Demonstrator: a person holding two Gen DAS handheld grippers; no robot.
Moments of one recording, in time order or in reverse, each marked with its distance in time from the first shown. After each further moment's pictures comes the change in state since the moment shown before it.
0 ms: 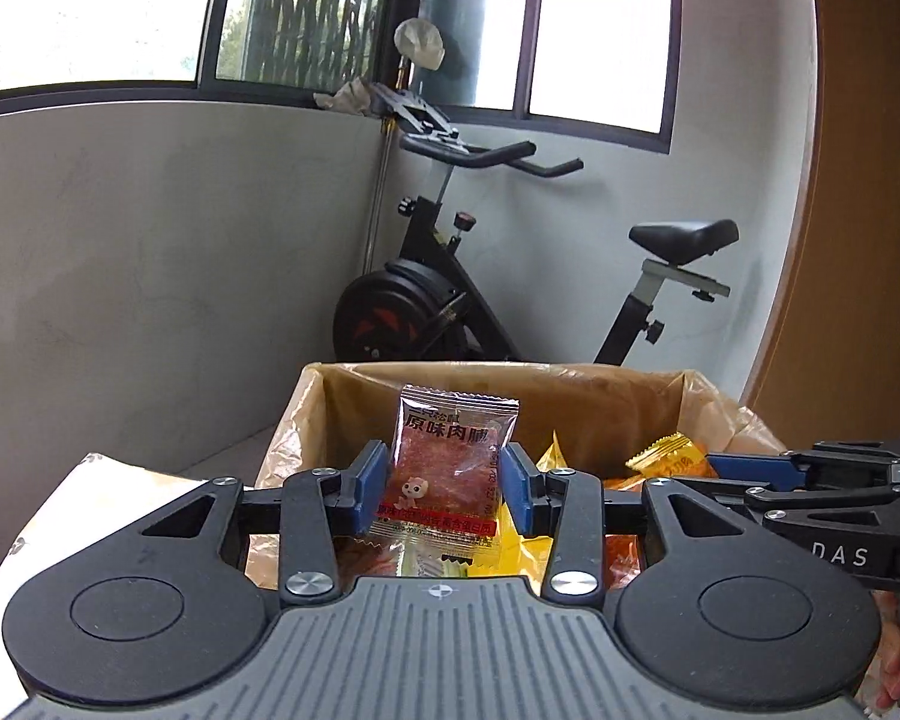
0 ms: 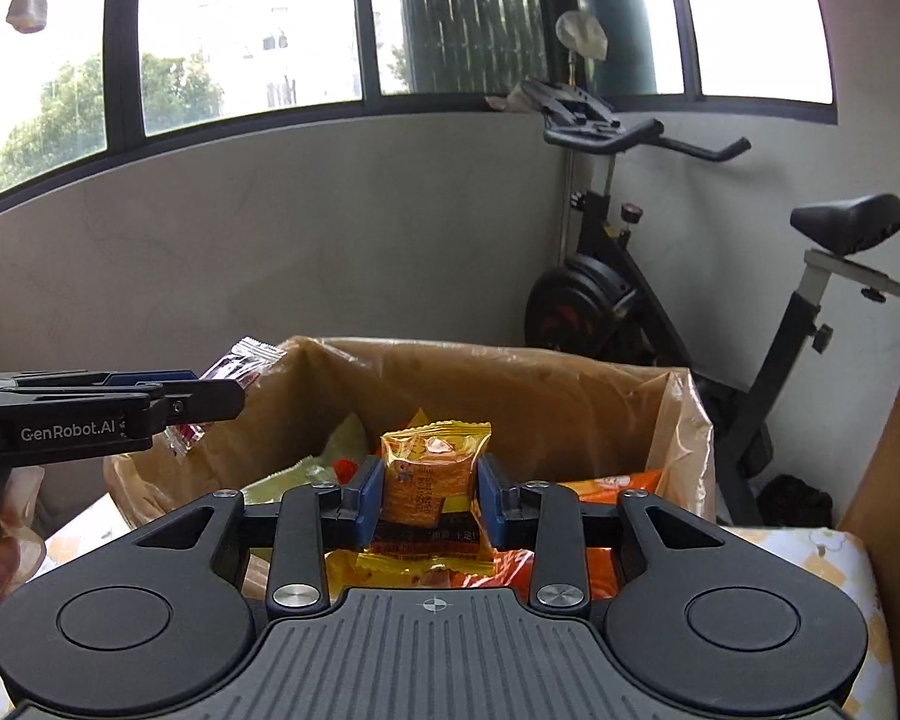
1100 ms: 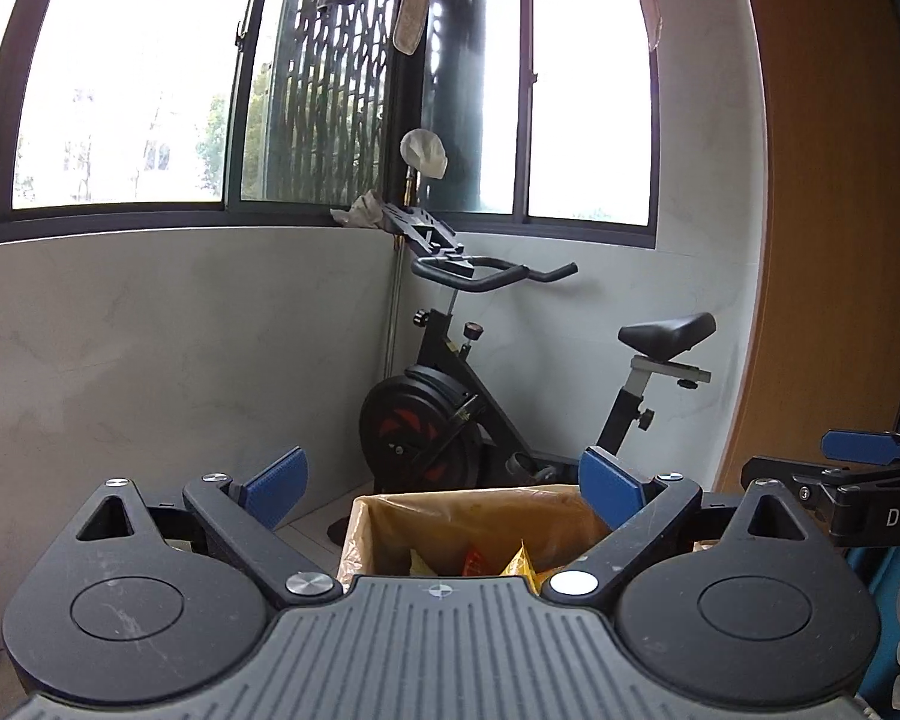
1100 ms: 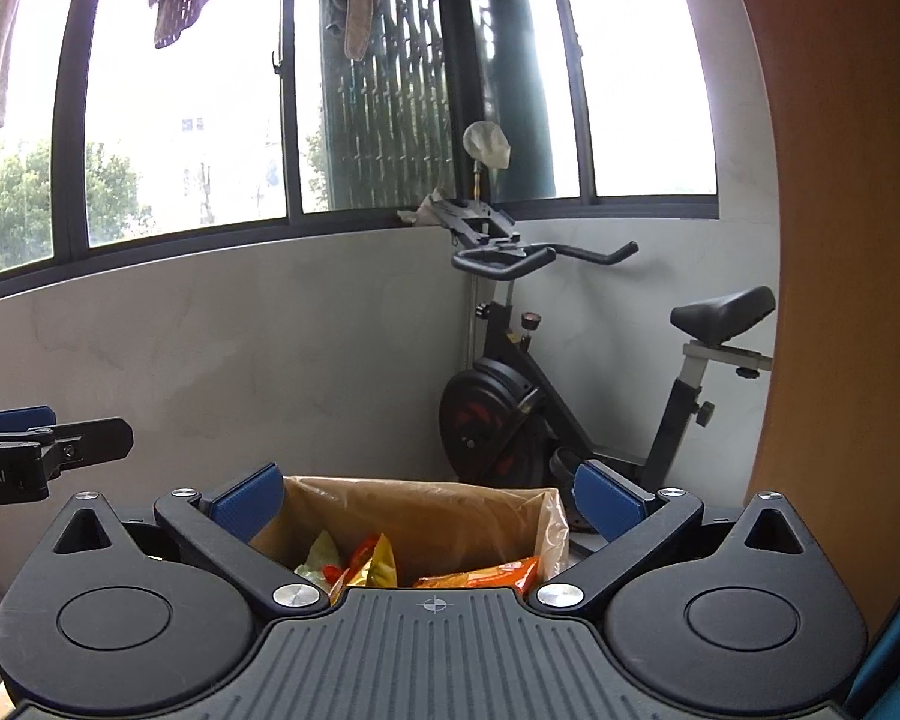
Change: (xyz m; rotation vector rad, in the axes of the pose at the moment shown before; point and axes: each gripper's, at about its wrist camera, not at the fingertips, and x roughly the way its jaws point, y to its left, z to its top) left arm -0.131 -0.018 0.050 0.045 -0.187 0.043; right arm -0.160 0.033 0.041 0.036 -0.227 -0.172
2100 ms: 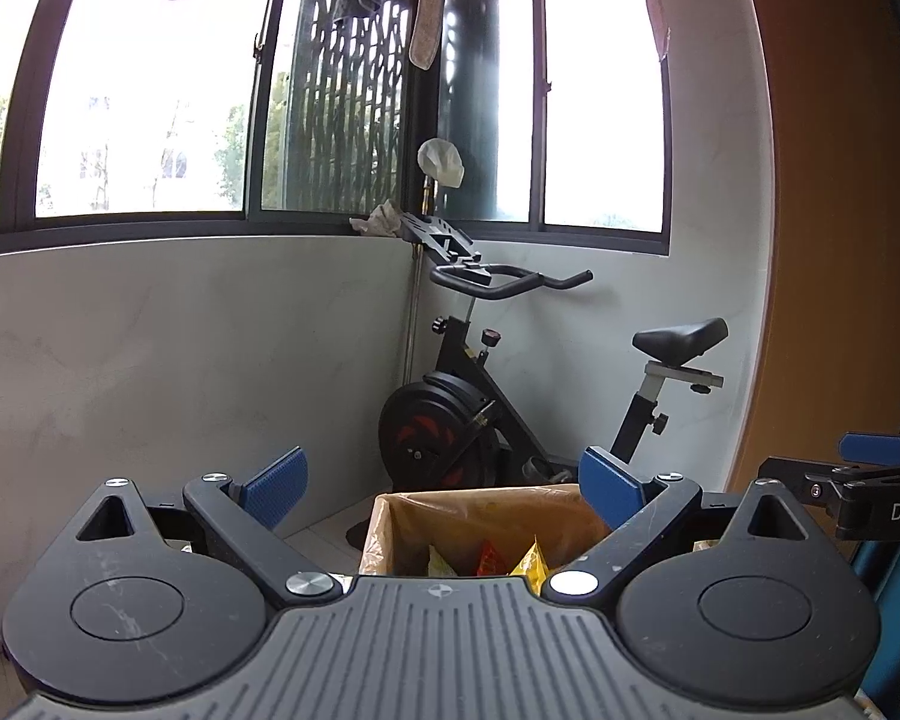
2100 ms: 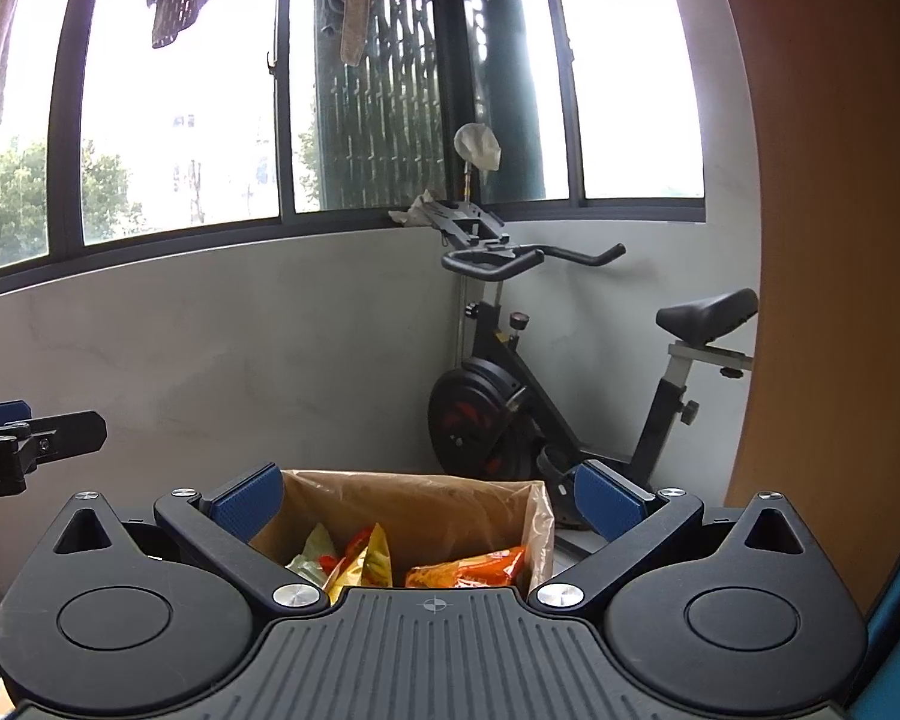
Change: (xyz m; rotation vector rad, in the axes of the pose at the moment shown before) left arm -0.010 -0.001 -0.001 -0.002 -0.010 0.044; right arm -0.014 0.006 0.001 0.013 0.007 -0.034
